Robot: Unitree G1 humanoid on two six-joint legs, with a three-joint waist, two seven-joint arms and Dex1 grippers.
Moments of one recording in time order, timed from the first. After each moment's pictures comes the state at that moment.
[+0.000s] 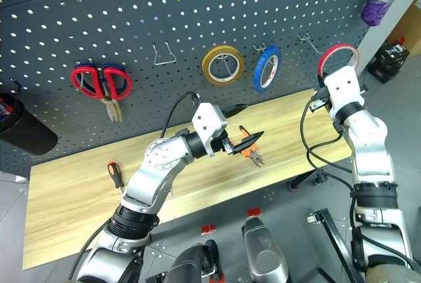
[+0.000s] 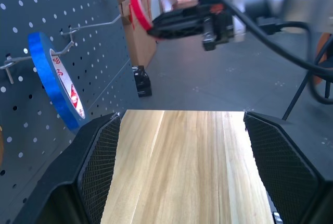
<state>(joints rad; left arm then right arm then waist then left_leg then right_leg) -0.50 0.24 -0.25 -0.15 -0.13 0.21 -0.66 -0.72 -0.52 -0.14 0.39 0.01 0.03 0.46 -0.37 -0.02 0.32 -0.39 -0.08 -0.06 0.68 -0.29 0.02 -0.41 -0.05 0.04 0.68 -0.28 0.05</state>
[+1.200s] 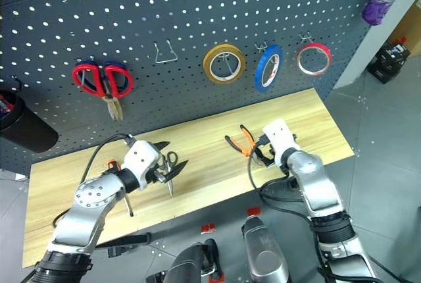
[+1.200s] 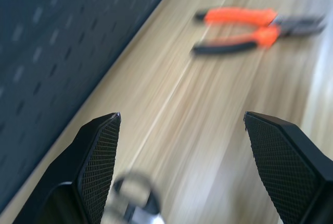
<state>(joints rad) -0.07 0.59 0.02 -0.15 -0.09 0.20 -0.62 -0.44 -0.25 0.20 -0.14 -0.07 0.85 0.40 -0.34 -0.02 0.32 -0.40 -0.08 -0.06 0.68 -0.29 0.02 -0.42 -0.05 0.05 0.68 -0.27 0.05</state>
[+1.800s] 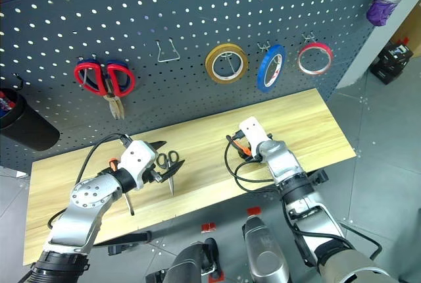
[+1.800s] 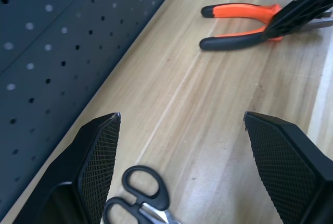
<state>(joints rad) -0.09 0.58 0.00 -0.15 -0.09 0.19 -0.62 -0.79 -0.10 0.24 0.55 -0.10 0.73 0.33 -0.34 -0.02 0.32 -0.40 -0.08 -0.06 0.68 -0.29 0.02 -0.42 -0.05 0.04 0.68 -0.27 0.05</state>
